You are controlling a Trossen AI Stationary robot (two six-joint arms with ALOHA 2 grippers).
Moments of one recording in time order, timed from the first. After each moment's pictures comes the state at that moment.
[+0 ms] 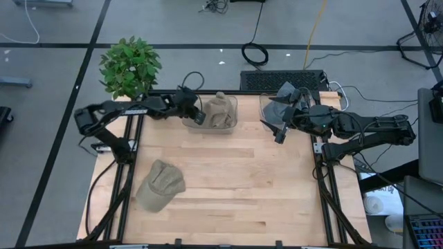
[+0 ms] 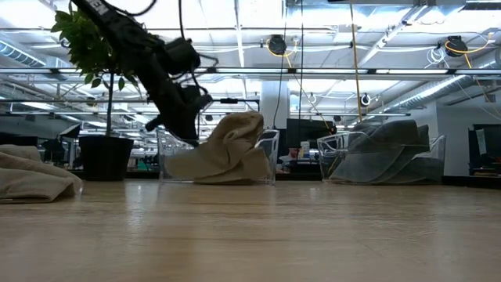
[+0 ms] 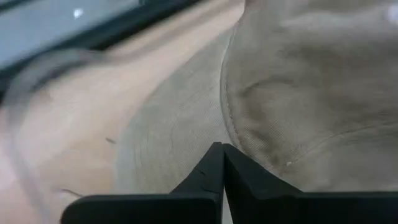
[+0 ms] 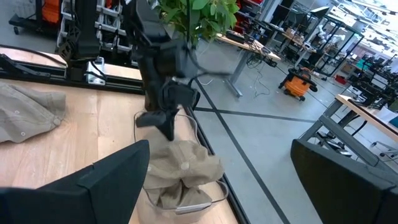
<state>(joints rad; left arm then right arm) 0.54 1.53 0.88 -0.21 -0.08 -0.37 0.05 0.94 1.04 -0.33 0.52 -0.25</state>
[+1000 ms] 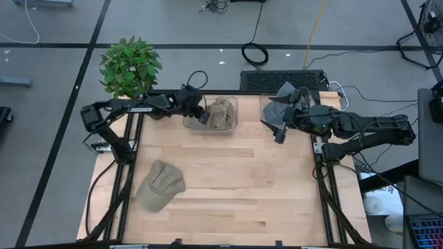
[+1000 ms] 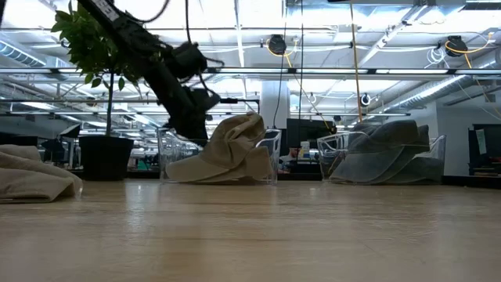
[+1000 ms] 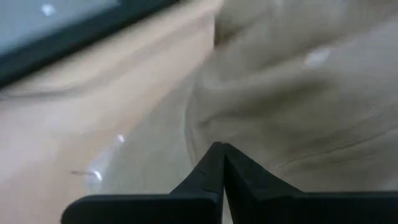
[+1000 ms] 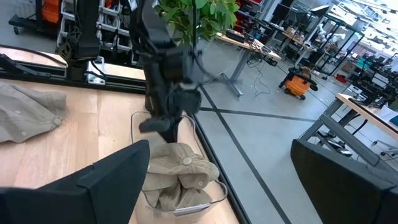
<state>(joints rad) 0.54 1.61 0.93 -0.15 0.01 -0.38 0.05 0.94 1.04 -0.33 0.52 -0.25</state>
